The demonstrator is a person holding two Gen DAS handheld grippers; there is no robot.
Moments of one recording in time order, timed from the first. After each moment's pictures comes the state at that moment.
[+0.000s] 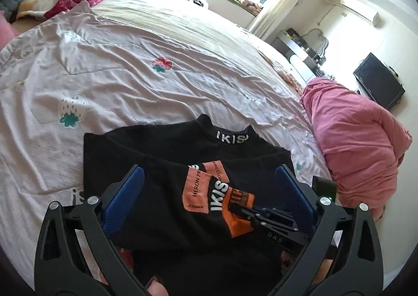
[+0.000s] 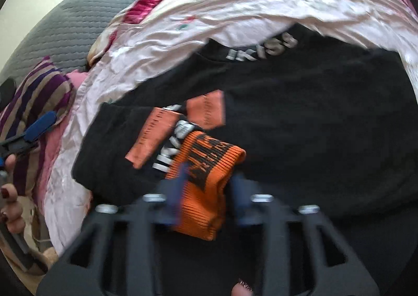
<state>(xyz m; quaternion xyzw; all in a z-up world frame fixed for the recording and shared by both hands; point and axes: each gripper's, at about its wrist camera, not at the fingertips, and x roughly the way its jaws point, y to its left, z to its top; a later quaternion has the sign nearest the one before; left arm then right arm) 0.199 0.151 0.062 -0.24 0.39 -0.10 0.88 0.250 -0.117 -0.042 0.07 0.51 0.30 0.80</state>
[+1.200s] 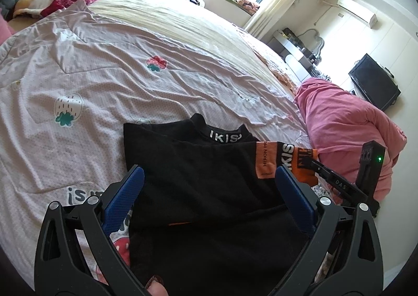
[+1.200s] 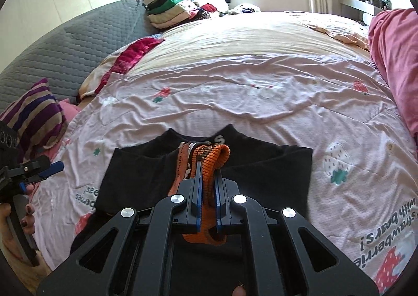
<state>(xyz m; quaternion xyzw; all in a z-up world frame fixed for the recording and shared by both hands) 0.200 0.147 0.063 -0.24 0.40 -0.12 0.88 0.282 -0.219 0.055 0.02 0.40 0.23 0.88</state>
